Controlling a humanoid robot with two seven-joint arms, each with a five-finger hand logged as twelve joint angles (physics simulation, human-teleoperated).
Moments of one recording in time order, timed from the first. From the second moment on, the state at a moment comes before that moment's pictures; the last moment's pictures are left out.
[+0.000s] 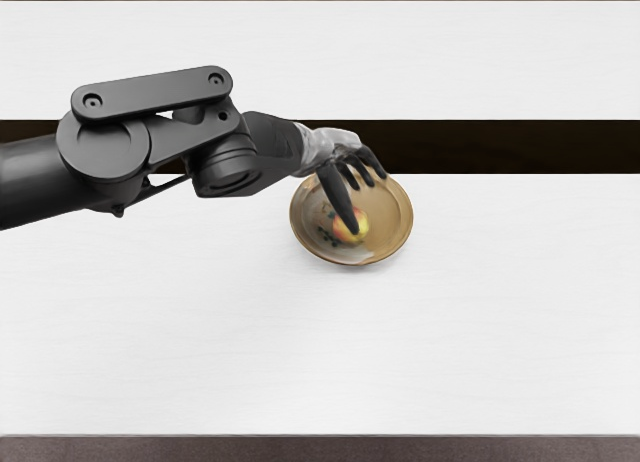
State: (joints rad) left arm -1.42 0.17 -0.10 -1.20 0.50 -0.03 0.61; right arm -0.08 0.00 0.23 0.04 0.00 -0.16 -0.04
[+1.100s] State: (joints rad) left arm -0.79 0.65 -0.87 -0.99 0.17 -0.61 0.59; right arm -0.08 0.00 0.23 0.04 0.00 -0.16 -0.04
